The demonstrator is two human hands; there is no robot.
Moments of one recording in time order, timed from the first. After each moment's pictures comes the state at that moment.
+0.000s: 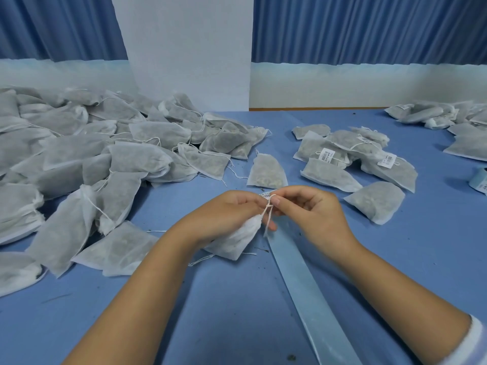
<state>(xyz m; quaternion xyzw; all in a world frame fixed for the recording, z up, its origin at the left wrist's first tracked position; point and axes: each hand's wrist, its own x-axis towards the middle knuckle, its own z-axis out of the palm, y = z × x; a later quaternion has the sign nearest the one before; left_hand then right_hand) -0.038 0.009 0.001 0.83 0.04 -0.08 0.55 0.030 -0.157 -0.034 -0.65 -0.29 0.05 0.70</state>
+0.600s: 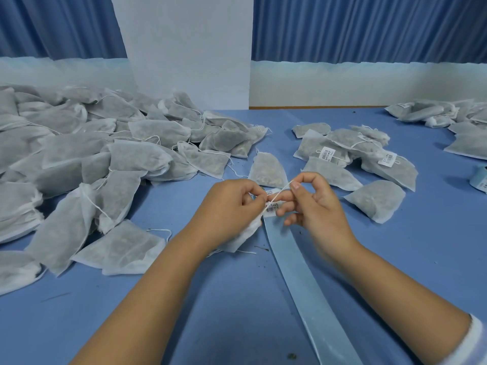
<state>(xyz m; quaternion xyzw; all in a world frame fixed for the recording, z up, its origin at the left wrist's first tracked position) -0.030 0.003 -0.010 0.89 0.05 0.13 0.42 0.028 -0.155 -0.029 -0.62 -0.21 0.10 0.75</state>
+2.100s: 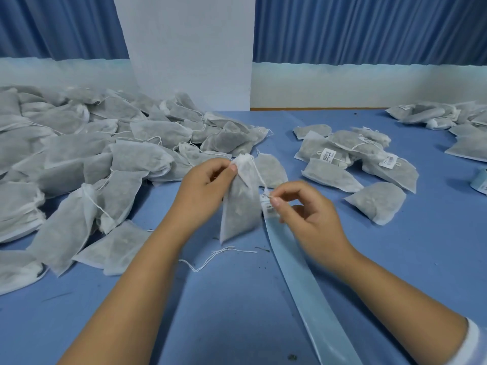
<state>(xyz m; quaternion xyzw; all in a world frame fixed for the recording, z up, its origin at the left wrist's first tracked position) -0.026 0.038 -0.007 0.80 0.06 0.23 0.55 0.020 -0.155 -0.036 -0.70 -0.37 -0.05 0.61</state>
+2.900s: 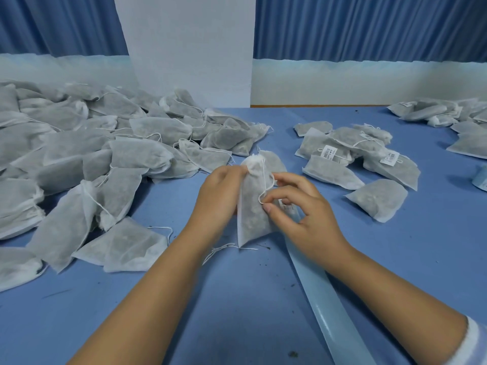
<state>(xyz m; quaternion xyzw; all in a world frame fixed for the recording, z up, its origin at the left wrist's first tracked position) -0.022 0.006 -0.010 0.72 0.18 0.16 0.65 0.019 -0.154 -0.039 -0.76 -0.39 -0.10 0.51</state>
